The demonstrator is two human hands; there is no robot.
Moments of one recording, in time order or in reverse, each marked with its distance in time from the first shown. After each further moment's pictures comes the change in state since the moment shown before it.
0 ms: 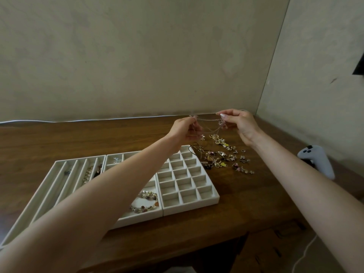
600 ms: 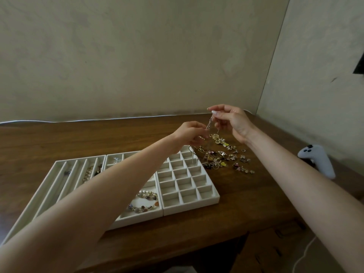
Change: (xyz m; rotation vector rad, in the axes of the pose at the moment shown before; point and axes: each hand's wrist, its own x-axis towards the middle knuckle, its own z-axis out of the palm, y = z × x) left_hand -0.003 -0.001 0.001 0.358 -0.200 -0.018; right_hand -0.001 -0.014 0.019 0.086 -0.155 0.002
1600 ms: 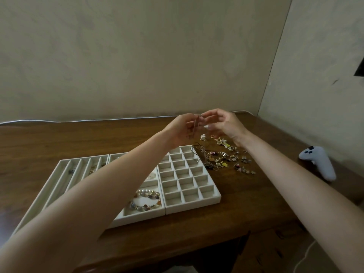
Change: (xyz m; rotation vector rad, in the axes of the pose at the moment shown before) left_hand -0.003 0.010 -0.015 -0.500 -0.009 -0.091; right_hand -0.004 0.002 0.016 -0.242 -0.062 0.006
